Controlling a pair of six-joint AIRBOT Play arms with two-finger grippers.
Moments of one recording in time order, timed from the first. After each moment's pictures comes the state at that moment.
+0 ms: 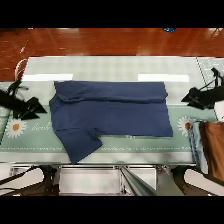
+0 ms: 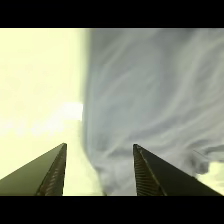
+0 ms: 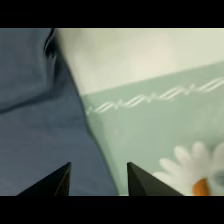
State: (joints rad) left arm 0.47 -1.29 0.92 1.16 -1.39 -1.42; right arm -0.41 -1.23 0.95 -1.11 1.20 1.41
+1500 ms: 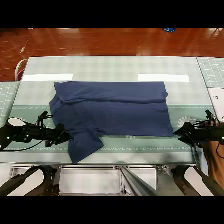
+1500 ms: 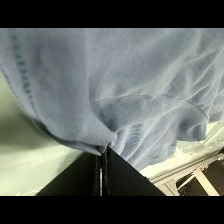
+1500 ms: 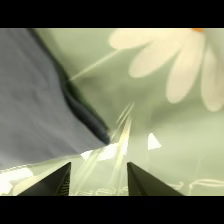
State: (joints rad) left arm 0.29 -1.13 0.34 0.88 -1.15 -1.36; right arm -0.62 -0.96 0.44 -1.08 1.27 1.42
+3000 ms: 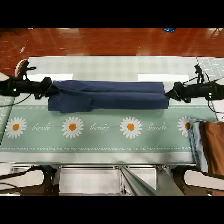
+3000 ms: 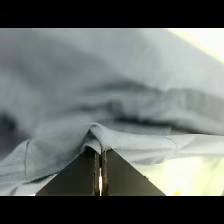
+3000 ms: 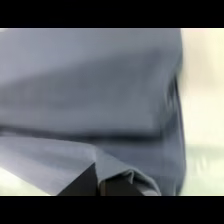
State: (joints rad) left arm 0.26 -1.46 1.10 0.77 -1.09 -1.34; right arm -0.29 -1.44 1.03 -0.77 1.08 1.27
